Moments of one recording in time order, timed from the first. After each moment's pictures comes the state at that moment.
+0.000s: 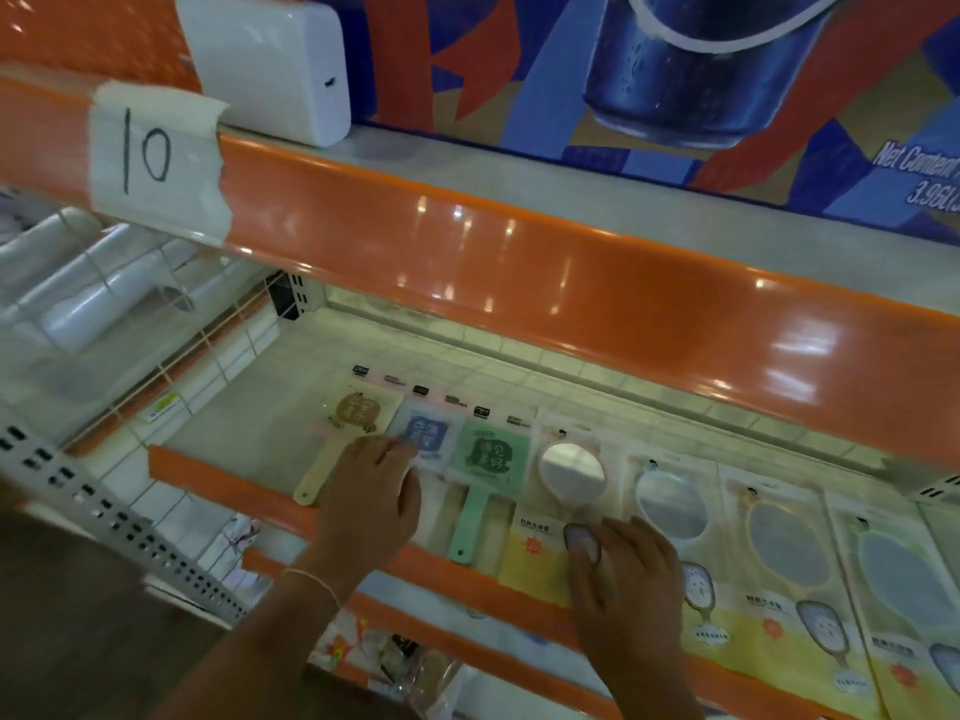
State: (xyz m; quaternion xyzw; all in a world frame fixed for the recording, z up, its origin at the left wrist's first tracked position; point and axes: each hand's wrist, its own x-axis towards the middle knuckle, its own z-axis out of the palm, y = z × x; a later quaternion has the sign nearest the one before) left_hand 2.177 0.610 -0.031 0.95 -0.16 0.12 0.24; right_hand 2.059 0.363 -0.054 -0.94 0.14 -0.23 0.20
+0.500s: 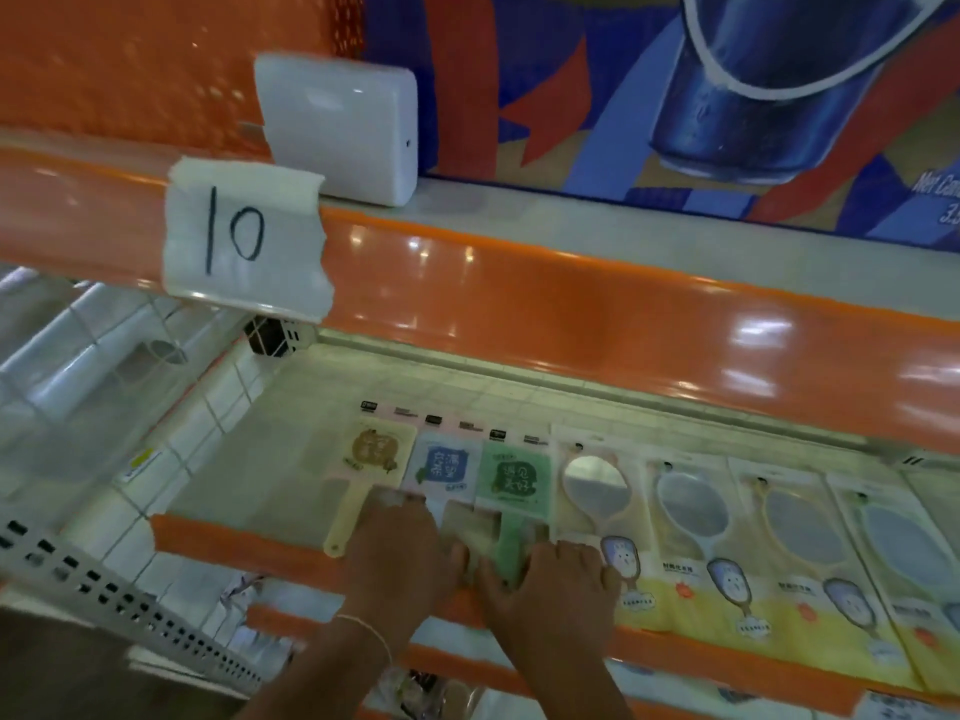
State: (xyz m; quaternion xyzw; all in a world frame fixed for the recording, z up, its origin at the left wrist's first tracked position) left_hand 2.166 0.611 -0.001 0.99 -0.08 -0.02 0.13; right_hand 2.099 0.490 -0.023 -0.96 0.27 -0.01 0.08
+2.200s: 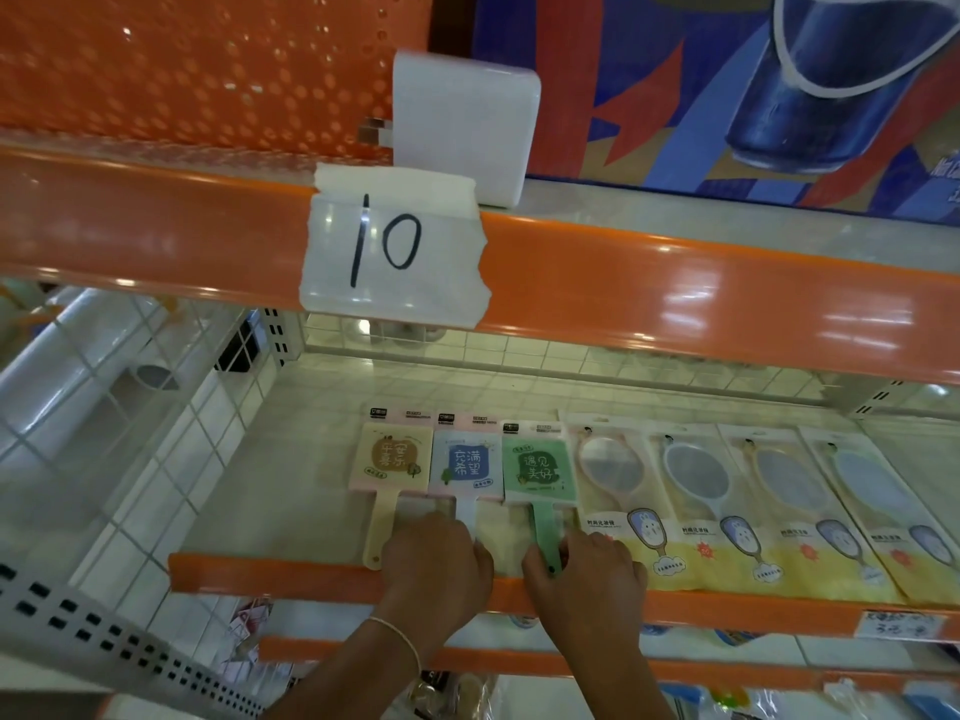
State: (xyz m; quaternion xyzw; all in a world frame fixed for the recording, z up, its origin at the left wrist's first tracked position) left_hand 2.180 0.638 -0.017 0.97 -0.23 -0.06 0.05; right_hand 2.102 0.513 -0.038 -0.93 0.36 -0.08 0.09
